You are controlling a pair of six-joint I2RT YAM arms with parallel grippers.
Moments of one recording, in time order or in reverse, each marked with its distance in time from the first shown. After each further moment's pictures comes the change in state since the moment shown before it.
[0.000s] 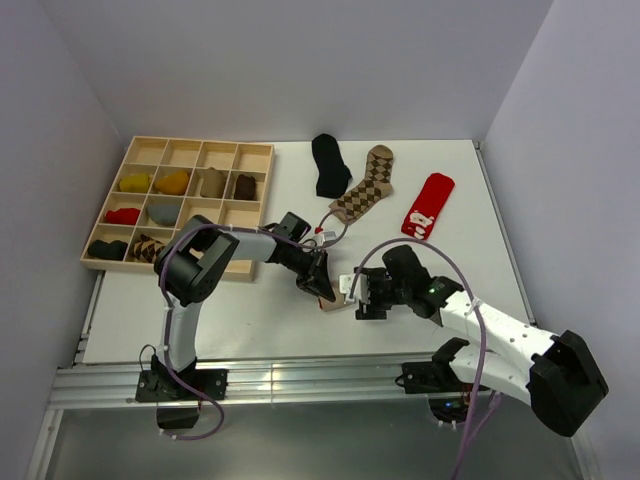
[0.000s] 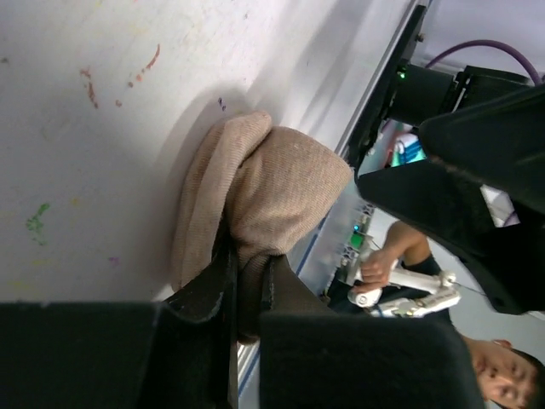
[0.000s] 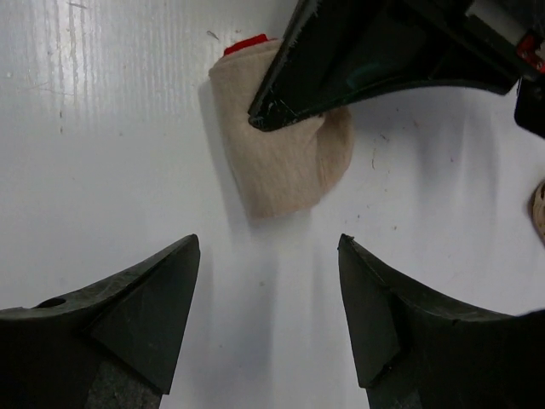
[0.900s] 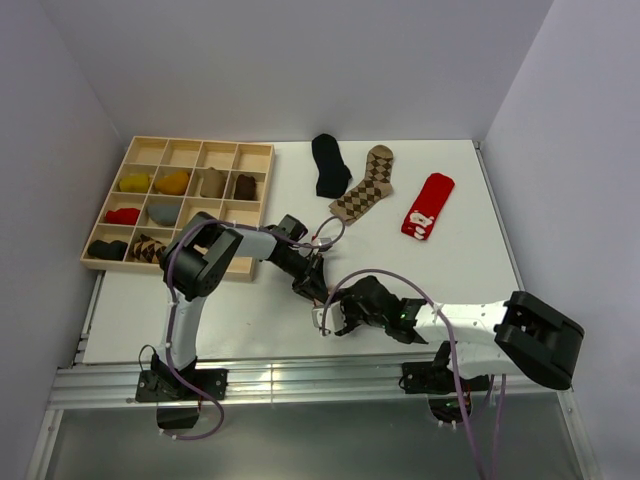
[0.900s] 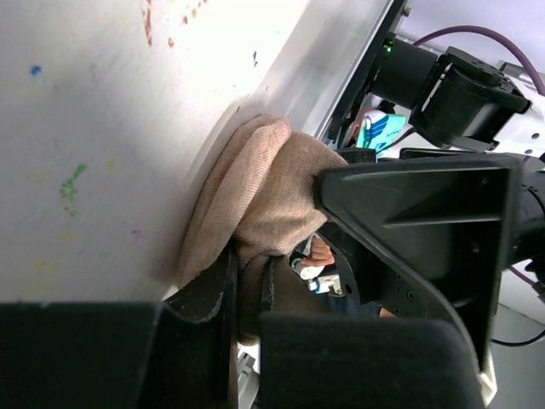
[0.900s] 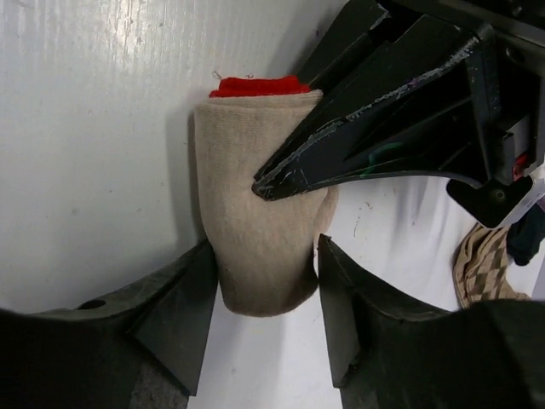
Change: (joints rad) left arm 0.027 0.063 0.029 -0.121 0.109 0.005; right arm 0.370 0.233 -0.150 0.509 0.435 -0.079
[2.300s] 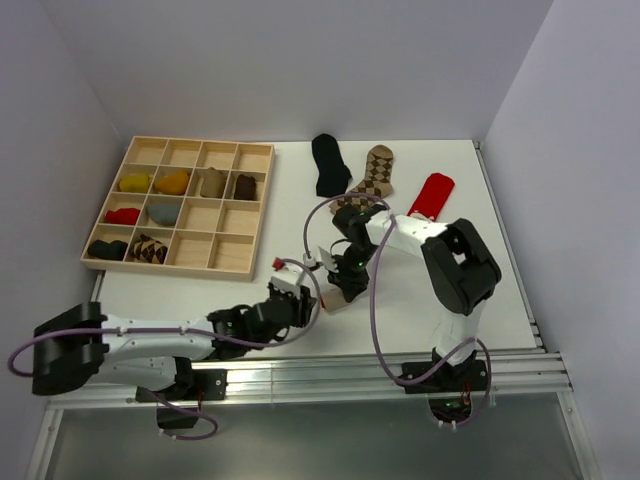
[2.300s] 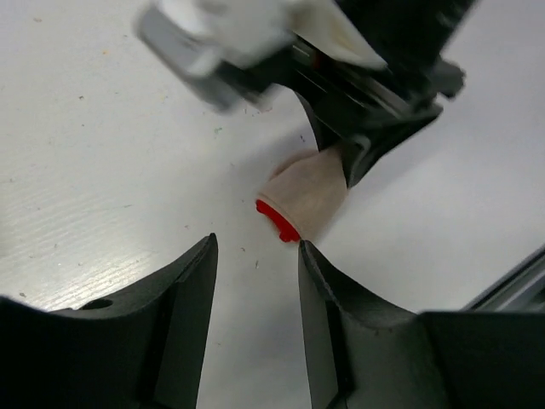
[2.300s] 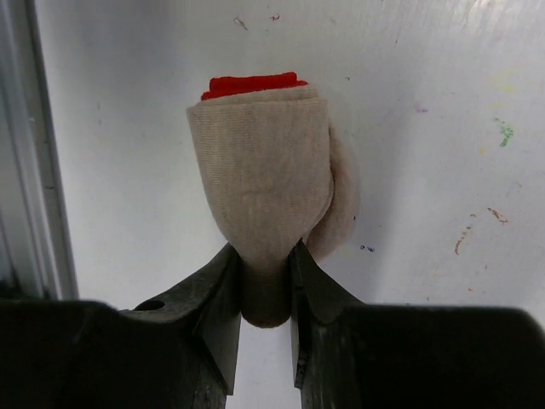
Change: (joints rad) left arm -0.589 -1.007 -0.711 0.525 -1.634 -0.039; right arm -0.377 0.586 0.821 -1.097 -0.517 -0.089
